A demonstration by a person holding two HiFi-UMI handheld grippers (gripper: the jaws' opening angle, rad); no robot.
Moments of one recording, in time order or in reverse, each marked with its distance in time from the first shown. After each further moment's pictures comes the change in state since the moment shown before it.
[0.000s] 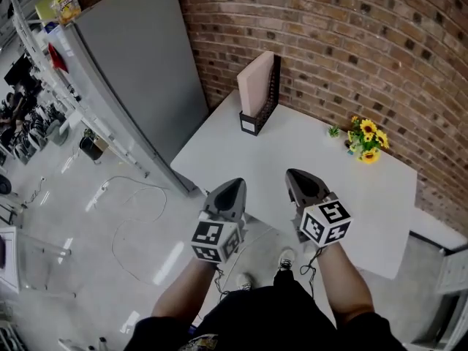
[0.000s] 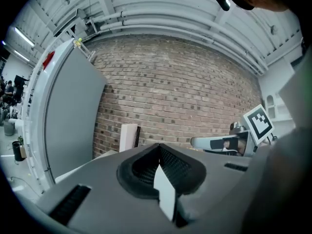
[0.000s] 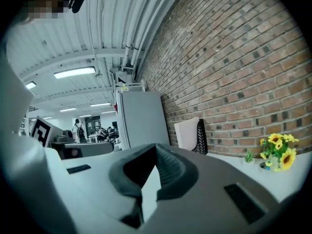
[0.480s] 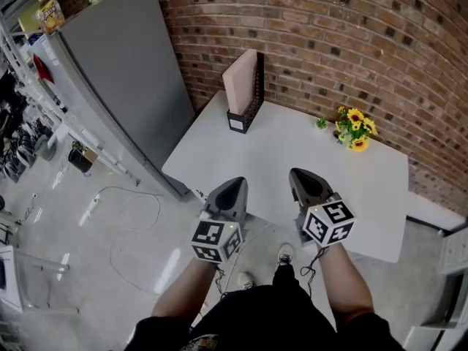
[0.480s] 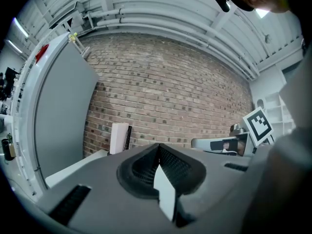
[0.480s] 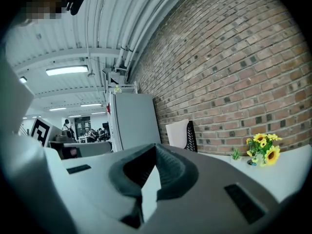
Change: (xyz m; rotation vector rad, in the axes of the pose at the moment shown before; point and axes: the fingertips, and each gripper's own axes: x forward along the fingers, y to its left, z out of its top) left arm -0.001 -0.020 -0.003 -0.003 -0.004 -0.113; right arm -0.033 -0.007 -0.004 0.012 -0.026 -0.119
